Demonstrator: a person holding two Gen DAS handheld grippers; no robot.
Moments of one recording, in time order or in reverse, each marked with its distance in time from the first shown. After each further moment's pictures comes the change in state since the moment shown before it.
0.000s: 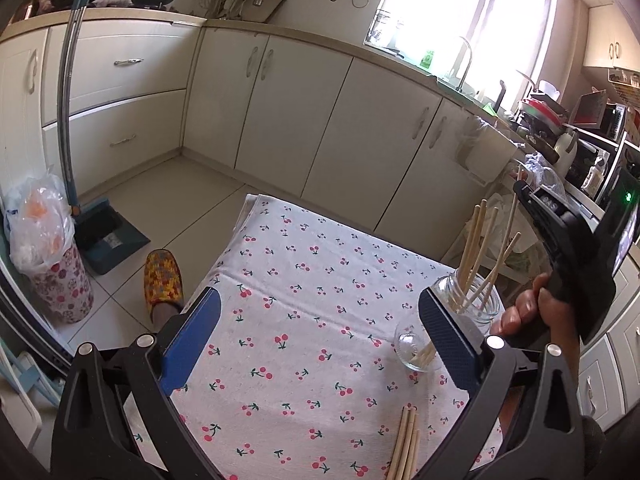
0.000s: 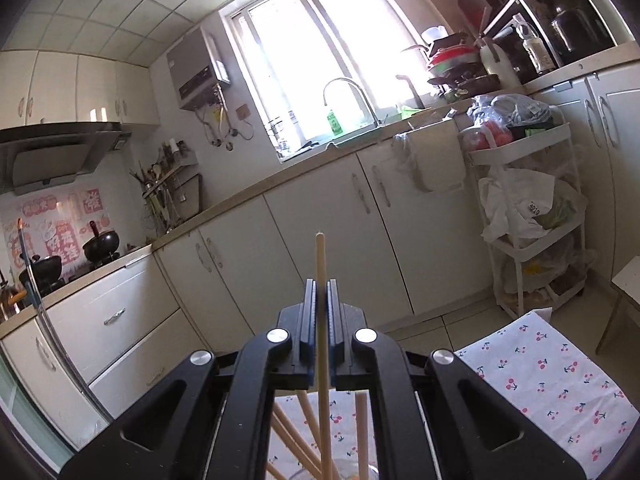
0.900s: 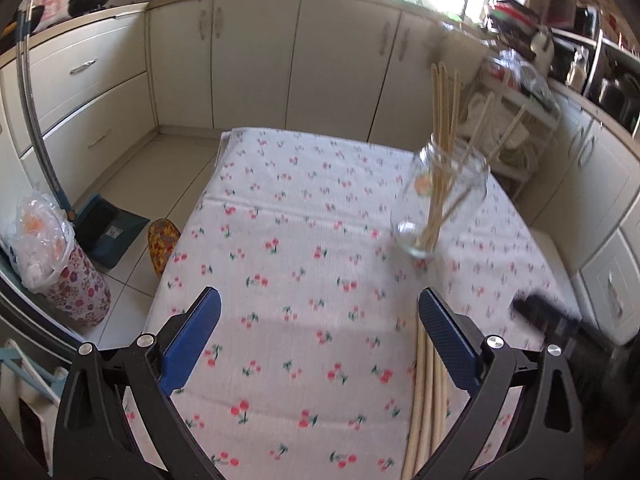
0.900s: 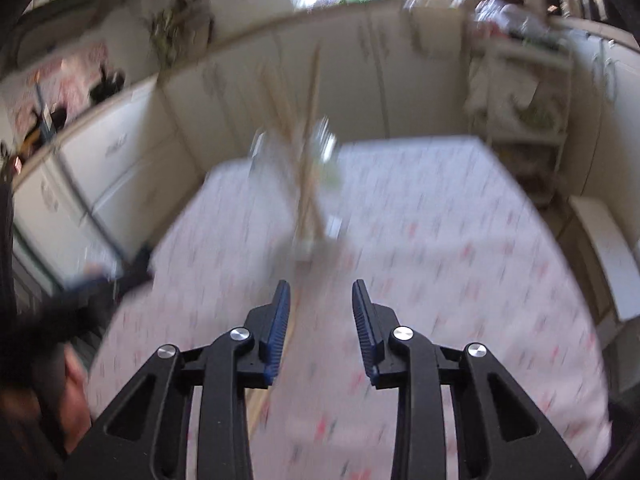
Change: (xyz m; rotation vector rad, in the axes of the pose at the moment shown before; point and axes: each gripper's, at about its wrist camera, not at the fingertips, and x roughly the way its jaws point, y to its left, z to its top) left arm -0.008 -0.022 -0.060 0.252 0.232 0.014; right arm -0.141 -0.023 -0.113 -0.193 0.603 -0.042
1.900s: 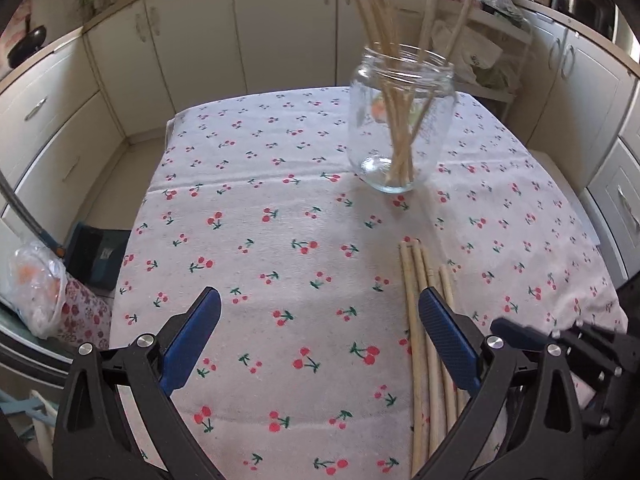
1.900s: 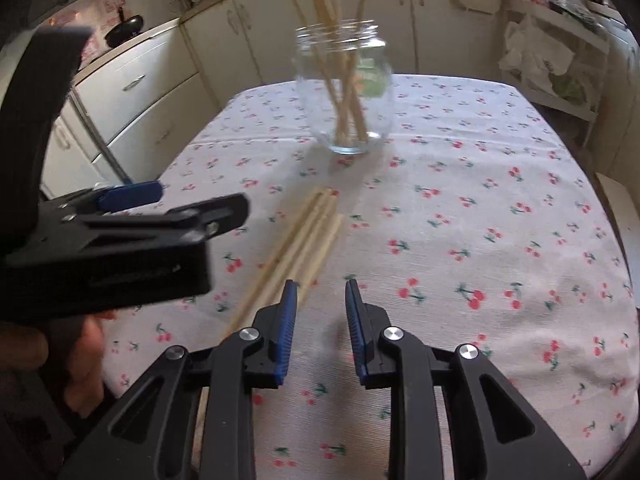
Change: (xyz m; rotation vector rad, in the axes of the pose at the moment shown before) left arm 0.040 -0.038 -0.012 0.209 0.129 -0.001; right arm 0.025 0.017 -0.037 -0.068 0.160 0.060
